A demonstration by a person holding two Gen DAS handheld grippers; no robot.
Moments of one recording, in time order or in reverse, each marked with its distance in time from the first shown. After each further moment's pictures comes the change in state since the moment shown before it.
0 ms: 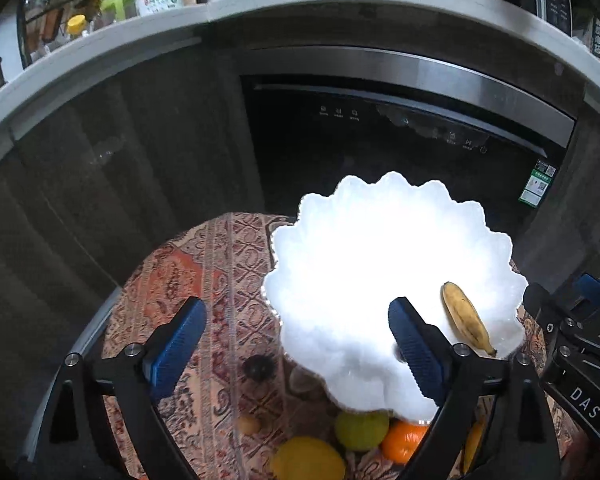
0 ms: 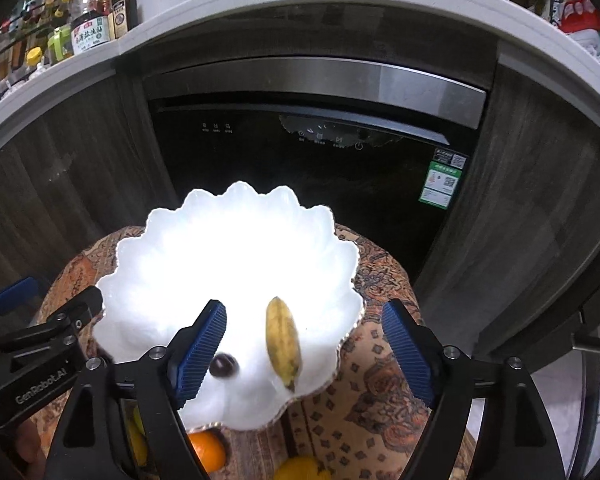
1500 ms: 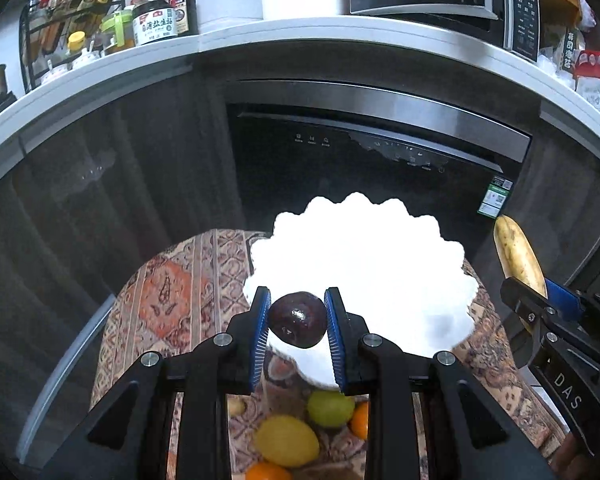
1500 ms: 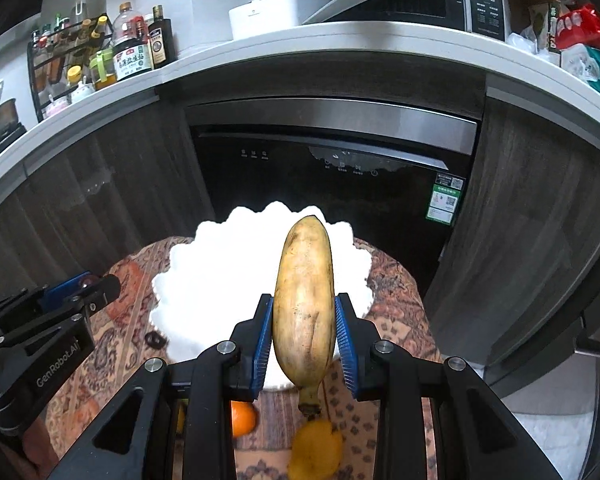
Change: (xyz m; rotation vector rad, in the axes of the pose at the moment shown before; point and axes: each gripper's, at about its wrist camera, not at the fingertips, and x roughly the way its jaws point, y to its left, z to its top) left arm -0.044 -0.011 -0.004 0.002 -0.065 -0.077; right arm -0.052 -0.002 -0.007 -0.022 -0.074 0.104
